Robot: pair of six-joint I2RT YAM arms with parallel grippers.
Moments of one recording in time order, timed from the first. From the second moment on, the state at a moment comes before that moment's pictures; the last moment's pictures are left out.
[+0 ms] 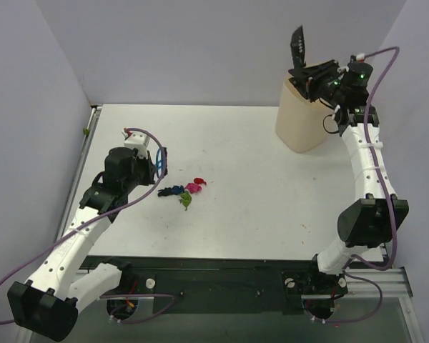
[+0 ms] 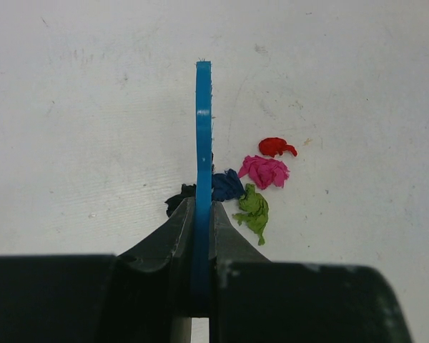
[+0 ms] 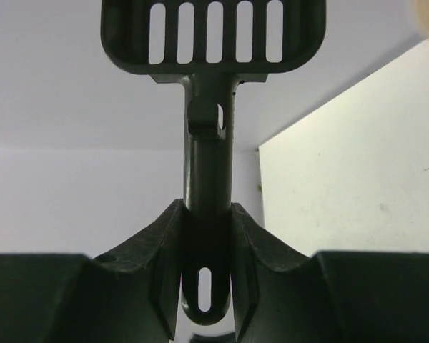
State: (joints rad) left arm -0.34 0.97 0.89 -0.40 -0.06 -0.20; right arm -0.06 1.65 1.62 -0.14 -0.45 1.33
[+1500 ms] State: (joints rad) left arm -0.39 1.33 1.17 -0.65 -0.34 0.04; right arm 0.91 1.40 1.02 -0.71 0.15 0.21
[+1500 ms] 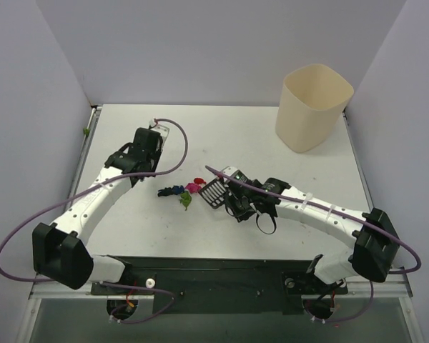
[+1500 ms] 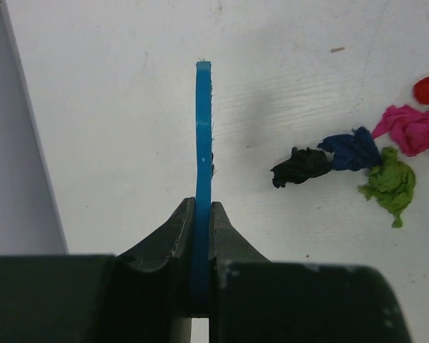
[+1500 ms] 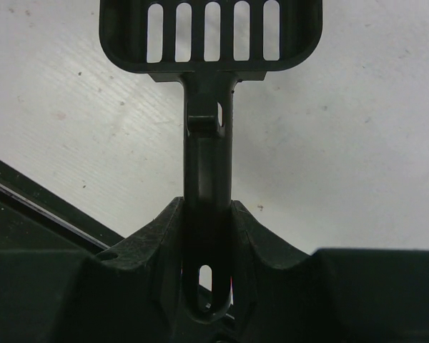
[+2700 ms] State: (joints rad) left arm -0.55 1.67 1.36 -0.92 -0.30 0.09; right arm 1.12 1.54 1.13 -0.86 0.13 0.29
